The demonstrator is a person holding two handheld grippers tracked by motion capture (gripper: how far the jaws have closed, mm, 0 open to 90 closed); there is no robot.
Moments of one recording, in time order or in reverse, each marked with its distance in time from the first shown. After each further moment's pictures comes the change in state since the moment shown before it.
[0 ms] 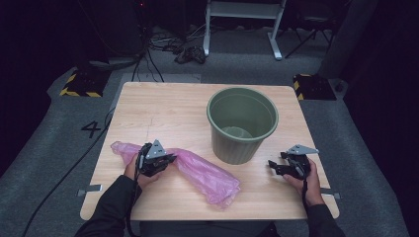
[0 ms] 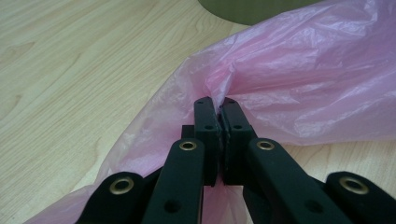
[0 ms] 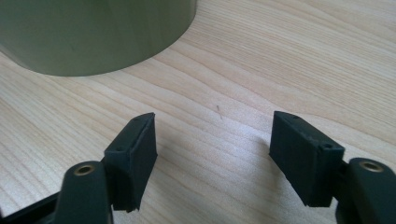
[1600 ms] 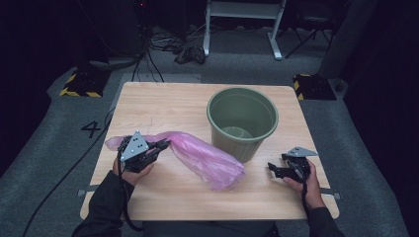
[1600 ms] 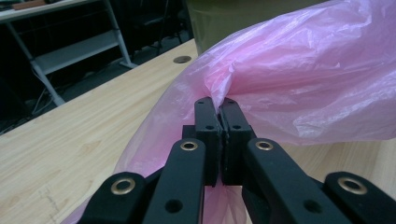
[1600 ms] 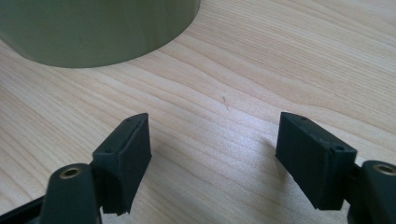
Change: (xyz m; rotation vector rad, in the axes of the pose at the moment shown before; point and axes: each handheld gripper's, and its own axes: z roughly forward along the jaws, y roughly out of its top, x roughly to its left) left arm -0.005 0.033 -0.066 -0.330 0.069 0.026; right arm 0.006 -0.004 -0.003 0.006 -0.018 -0.003
